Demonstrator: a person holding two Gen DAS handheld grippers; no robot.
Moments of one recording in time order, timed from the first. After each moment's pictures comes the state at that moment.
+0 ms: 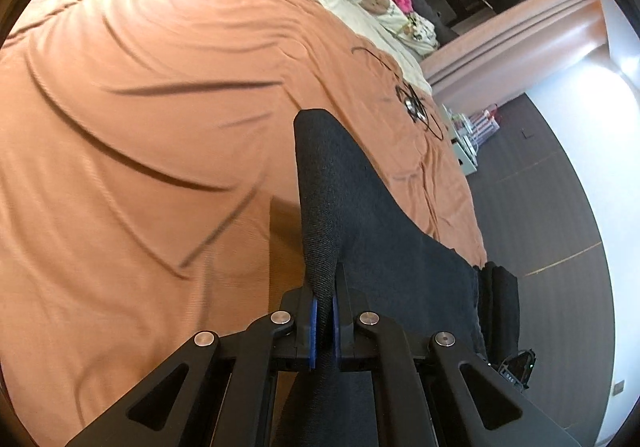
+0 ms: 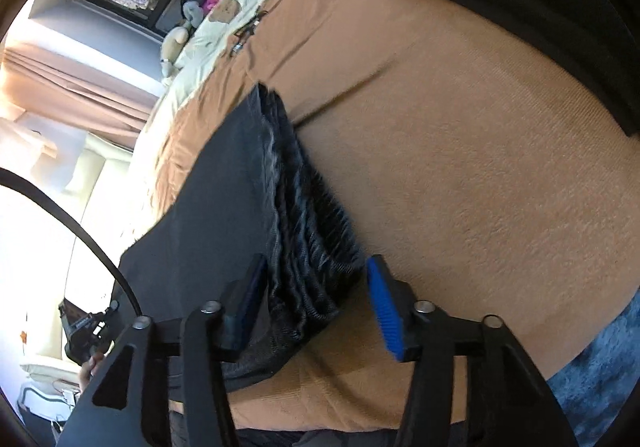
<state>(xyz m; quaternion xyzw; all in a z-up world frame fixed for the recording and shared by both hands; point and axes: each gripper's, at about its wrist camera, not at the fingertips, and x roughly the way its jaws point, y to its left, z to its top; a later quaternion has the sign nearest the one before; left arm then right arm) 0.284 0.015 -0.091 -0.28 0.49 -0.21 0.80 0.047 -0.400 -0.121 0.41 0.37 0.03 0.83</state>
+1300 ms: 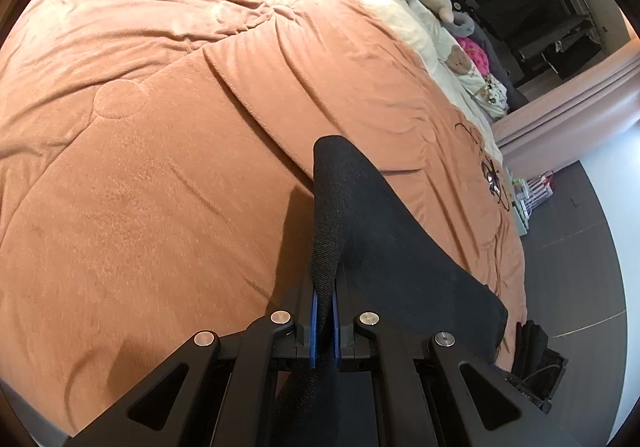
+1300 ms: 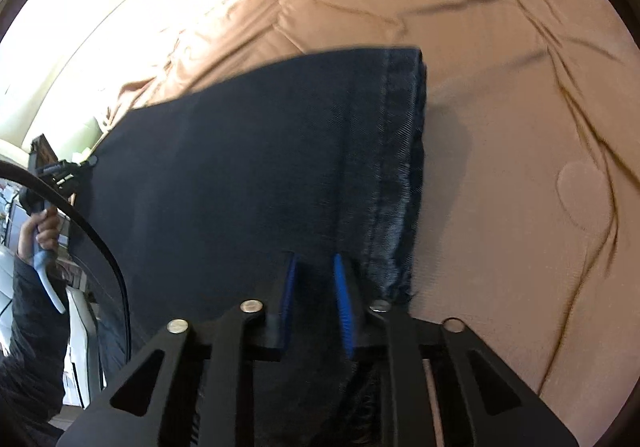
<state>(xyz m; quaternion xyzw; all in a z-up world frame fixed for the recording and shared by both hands) 0.279 0.188 -0.105 -0.31 0.48 -0.08 0.82 0.246 -0.217 -0.105 0.11 0.51 0.23 0.82</state>
